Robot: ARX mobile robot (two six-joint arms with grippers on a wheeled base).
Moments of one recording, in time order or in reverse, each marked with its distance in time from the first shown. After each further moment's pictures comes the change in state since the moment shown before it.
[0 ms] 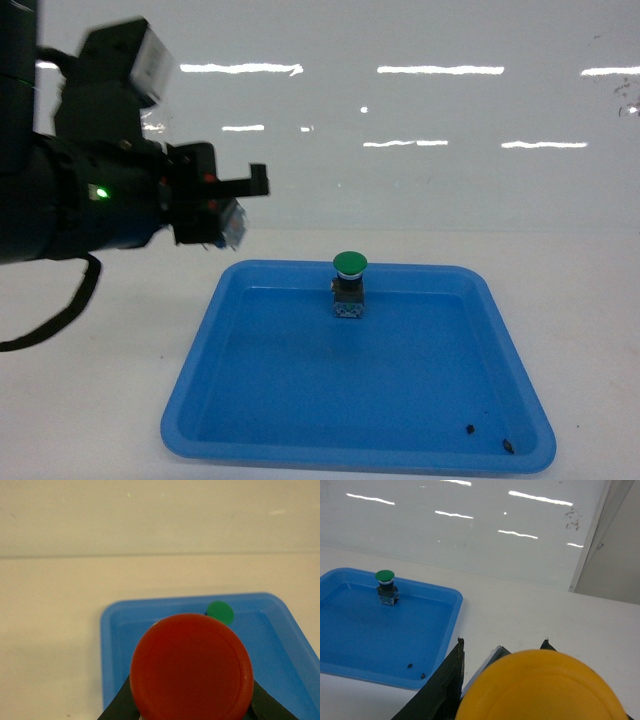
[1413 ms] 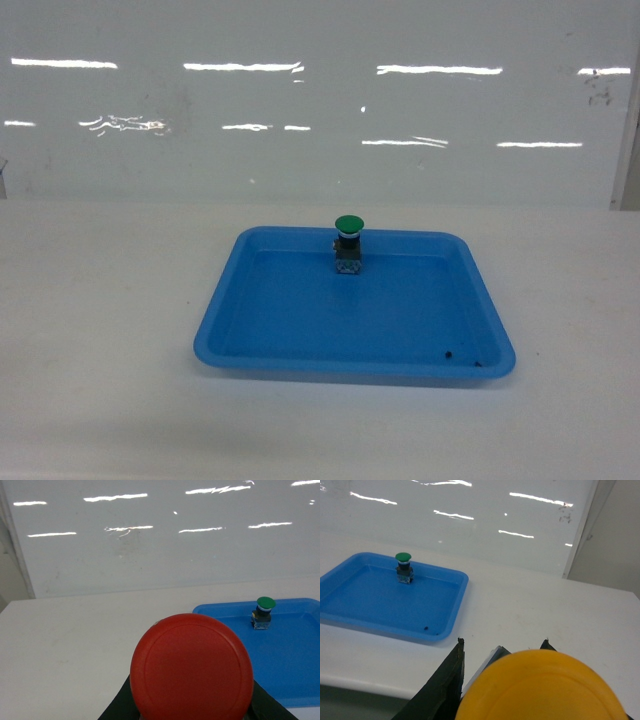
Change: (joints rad) left arm 0.123 -0.679 -0.388 -0.039 -0.131 0.246; right arm 0.000 0.000 0.000 0.003 -0.002 0.000
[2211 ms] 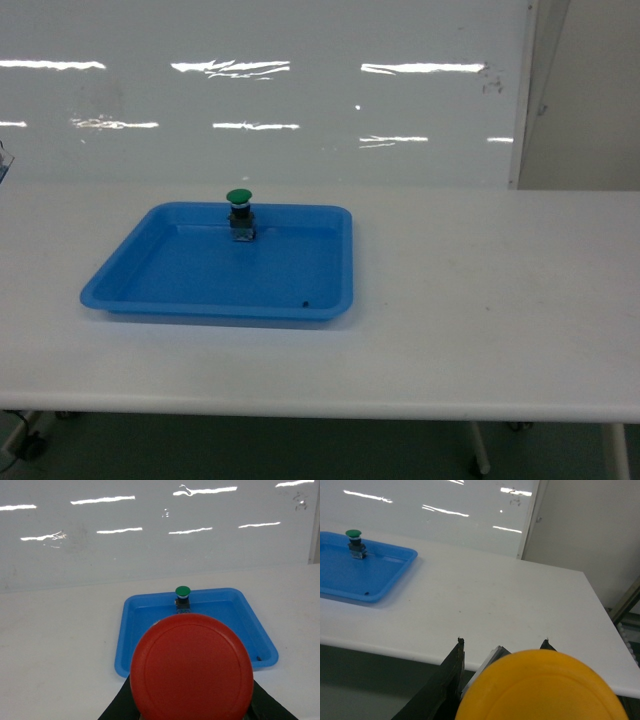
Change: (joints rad) left arm -0.002 -0.003 0.000 0.003 0.005 0.000; right arm 0.000 0.000 0.000 -0.003 0.002 0.000
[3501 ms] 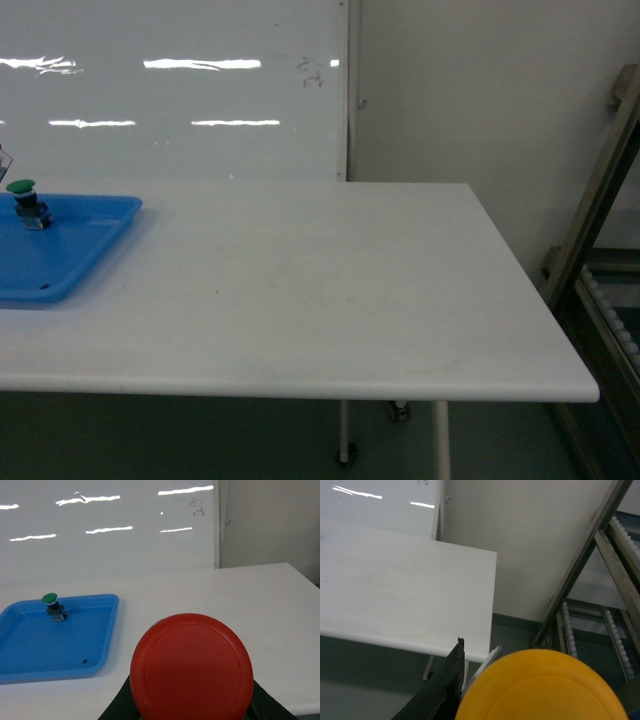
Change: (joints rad) left arm 0.000 0.002 0.000 0.000 0.000 0.000; right arm 0.000 0.000 0.000 0.001 0.000 0.000
